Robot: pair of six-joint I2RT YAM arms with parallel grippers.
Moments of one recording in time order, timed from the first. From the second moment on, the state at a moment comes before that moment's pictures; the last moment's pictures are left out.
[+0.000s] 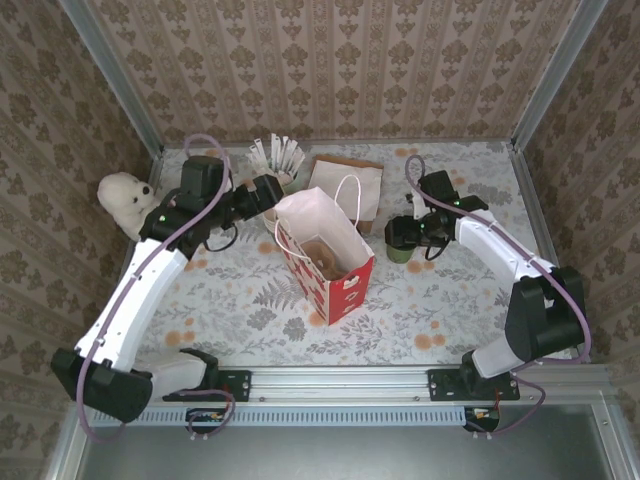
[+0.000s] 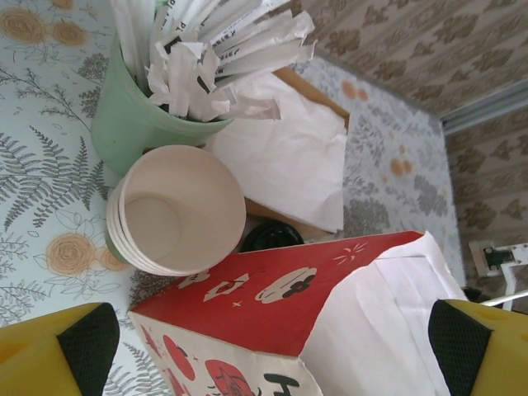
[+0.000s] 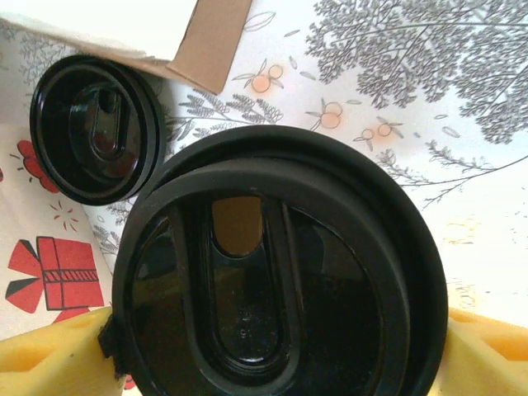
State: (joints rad) left arm -0.42 1.21 1.32 -0.76 0.17 -0.67; right arm 0.24 1.51 1.11 -0.74 -0.18 0.26
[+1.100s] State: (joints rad) left arm -0.48 1.69 1.70 -0.90 0.47 -0.19; right arm 0.29 1.54 1.27 -0.91 -0.01 0.42
